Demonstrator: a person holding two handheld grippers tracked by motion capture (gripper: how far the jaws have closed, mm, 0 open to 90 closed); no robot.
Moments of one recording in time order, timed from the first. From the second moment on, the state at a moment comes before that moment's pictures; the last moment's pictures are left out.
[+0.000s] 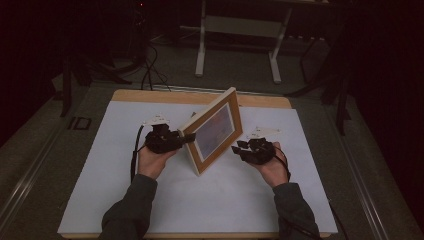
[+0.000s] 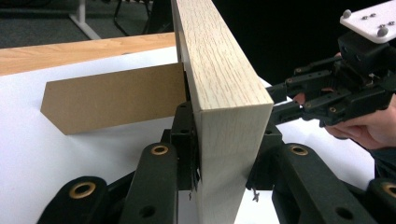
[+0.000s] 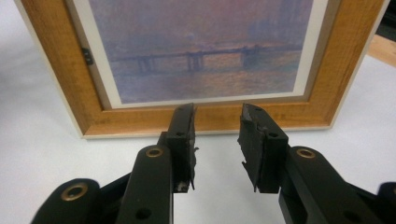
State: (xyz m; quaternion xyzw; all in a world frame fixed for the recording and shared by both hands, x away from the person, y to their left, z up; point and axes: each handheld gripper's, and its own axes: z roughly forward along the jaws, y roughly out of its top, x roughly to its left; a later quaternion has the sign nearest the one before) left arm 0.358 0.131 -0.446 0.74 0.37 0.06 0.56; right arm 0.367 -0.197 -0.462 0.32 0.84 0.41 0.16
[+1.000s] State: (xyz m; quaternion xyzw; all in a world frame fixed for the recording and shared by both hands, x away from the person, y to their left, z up) left arm 0.360 0.136 -0.448 0.75 0.34 0.02 0.57; right arm 0.390 -0.220 -0.453 0.36 0.81 0.43 0.18
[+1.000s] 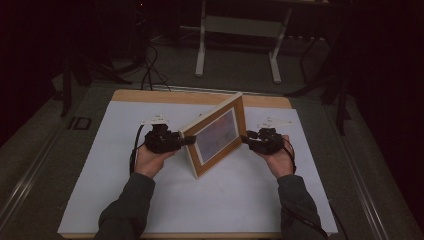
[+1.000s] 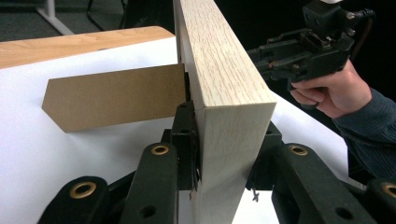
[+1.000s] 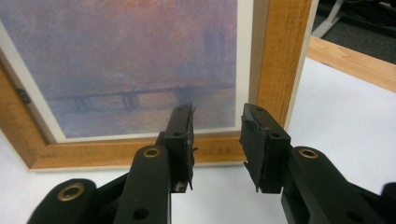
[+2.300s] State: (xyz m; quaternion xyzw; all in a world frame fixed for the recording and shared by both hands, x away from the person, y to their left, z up) left arm 0.343 0.124 -0.446 0.76 0.31 0.04 0.56; right arm 0.405 -0.245 -0.441 0.40 0.78 0.44 0.20
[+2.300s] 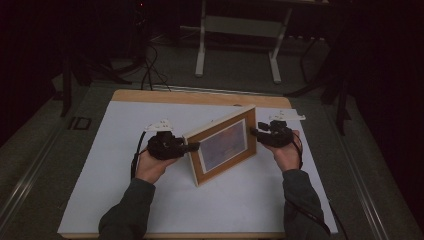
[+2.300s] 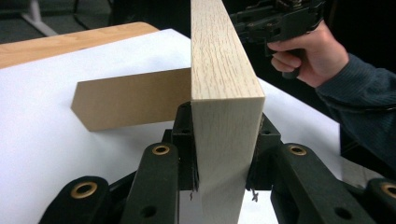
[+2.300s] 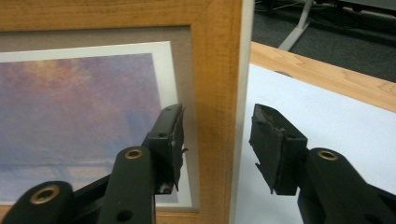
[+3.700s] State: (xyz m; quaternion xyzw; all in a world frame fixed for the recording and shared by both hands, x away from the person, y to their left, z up) left arm 0.347 0.143 -0.439 0.77 0.35 0.13 0.53; right arm 0.421 -0.233 -0.436 0.37 0.79 0.47 0.16
